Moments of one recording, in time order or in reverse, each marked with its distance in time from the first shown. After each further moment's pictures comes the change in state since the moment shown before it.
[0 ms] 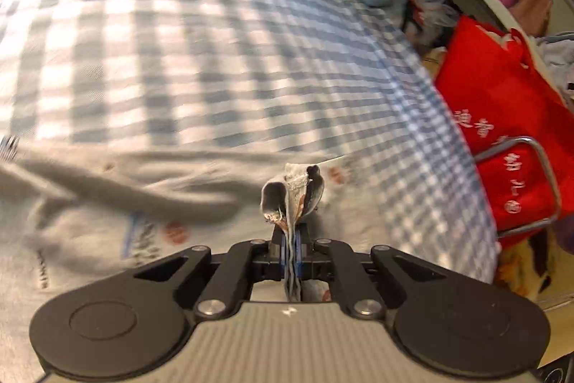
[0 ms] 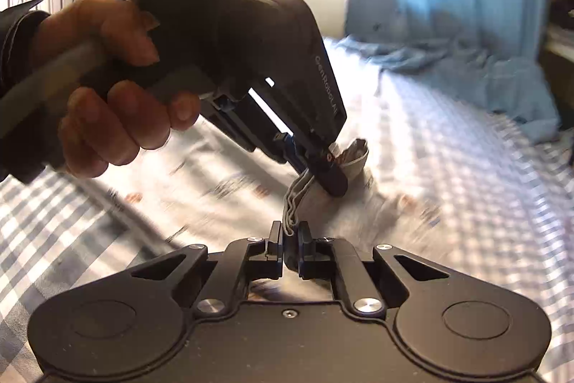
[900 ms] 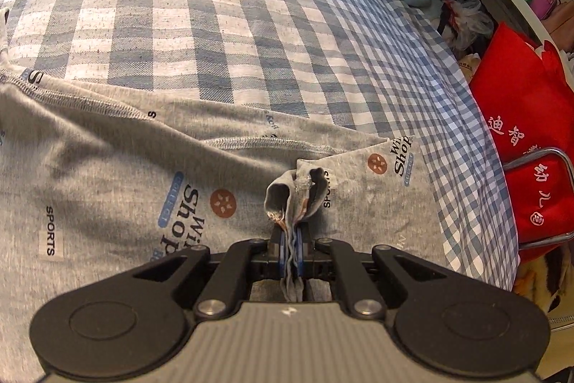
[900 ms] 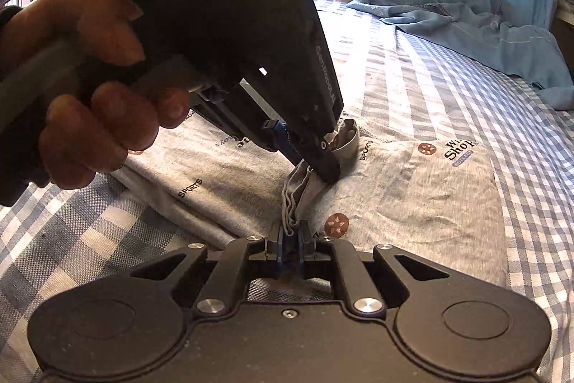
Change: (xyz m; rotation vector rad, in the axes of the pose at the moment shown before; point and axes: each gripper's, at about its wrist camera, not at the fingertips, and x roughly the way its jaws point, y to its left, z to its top) left arm 0.018 0.029 -0.017 -0.078 0.014 0.042; right arm 0.030 0.016 -0.022 0.021 0.081 0.006
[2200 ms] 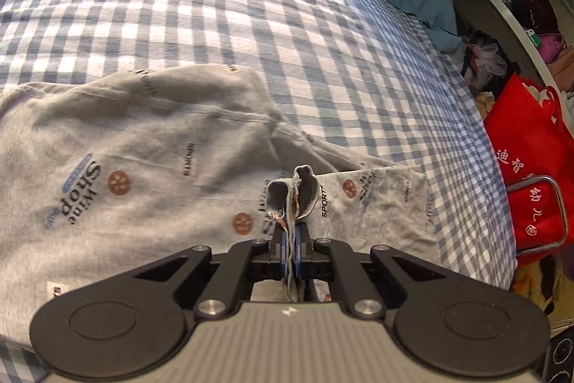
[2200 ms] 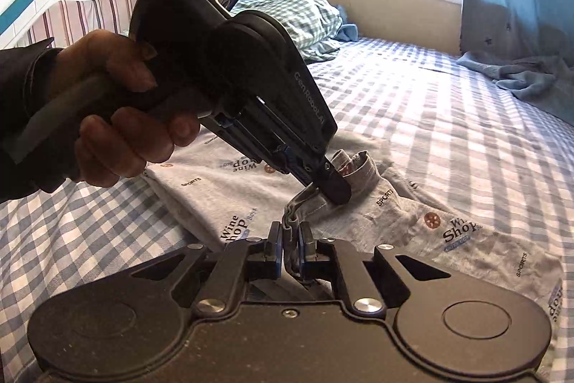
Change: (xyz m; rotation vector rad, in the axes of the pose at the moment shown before) left arm -0.154 0.158 0.010 -0.048 -0.033 0.030; right arm 0.012 0.148 0.099 -0.064 -0.108 0.274
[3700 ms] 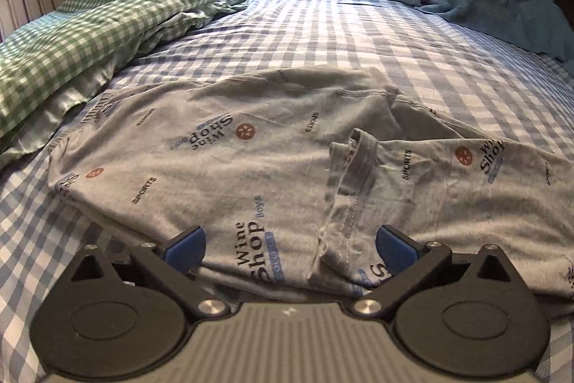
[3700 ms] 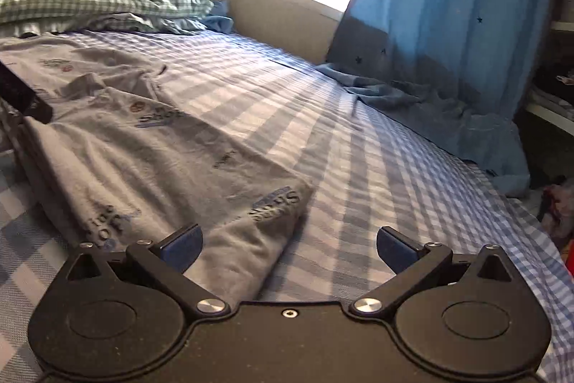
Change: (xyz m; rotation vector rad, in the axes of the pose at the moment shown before) left arm 0.033 -0.054 -0.119 -0.046 -0.432 0.695; right arm -0.038 -0.168 -0.119 -0.187 -0.078 -0.521
